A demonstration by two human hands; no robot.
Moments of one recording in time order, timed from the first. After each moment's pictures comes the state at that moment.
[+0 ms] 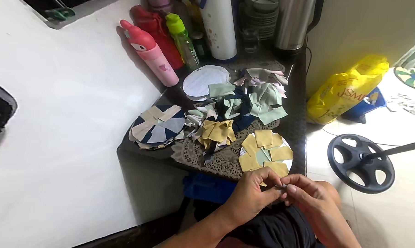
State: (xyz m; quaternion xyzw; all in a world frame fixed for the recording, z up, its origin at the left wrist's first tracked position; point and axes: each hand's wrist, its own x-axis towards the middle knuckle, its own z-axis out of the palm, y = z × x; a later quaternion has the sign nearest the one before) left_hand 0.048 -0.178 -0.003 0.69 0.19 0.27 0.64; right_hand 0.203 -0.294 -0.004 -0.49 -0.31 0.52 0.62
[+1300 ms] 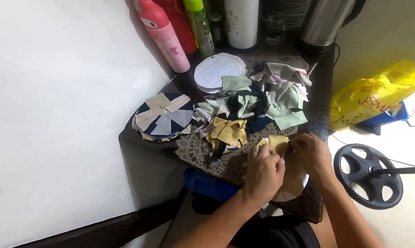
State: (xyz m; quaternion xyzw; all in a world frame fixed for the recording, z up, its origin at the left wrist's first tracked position) left_hand 0.093 -0.134 -0.036 0.84 0.41 0.28 0.24; right_hand 0.256 -0.151 -0.010 -0.81 -0.50 0.18 0.24
